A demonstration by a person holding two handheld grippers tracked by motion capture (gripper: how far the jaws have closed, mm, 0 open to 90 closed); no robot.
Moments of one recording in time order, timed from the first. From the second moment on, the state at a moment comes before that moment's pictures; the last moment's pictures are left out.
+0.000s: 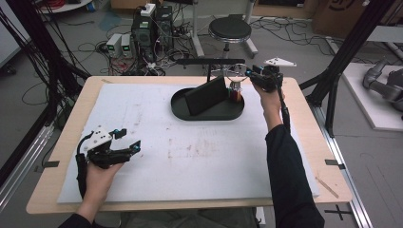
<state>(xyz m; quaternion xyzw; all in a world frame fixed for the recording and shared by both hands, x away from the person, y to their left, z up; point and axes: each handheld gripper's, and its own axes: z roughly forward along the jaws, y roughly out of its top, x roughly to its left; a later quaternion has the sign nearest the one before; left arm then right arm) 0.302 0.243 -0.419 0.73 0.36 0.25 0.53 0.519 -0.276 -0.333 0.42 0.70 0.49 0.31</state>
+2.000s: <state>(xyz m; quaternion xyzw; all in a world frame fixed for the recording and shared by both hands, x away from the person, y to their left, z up) 0.318 0.219 -0.408 0.77 0.32 0.27 0.49 0.339 -0.319 -0.404 0.36 0.74 0.50 0.25</state>
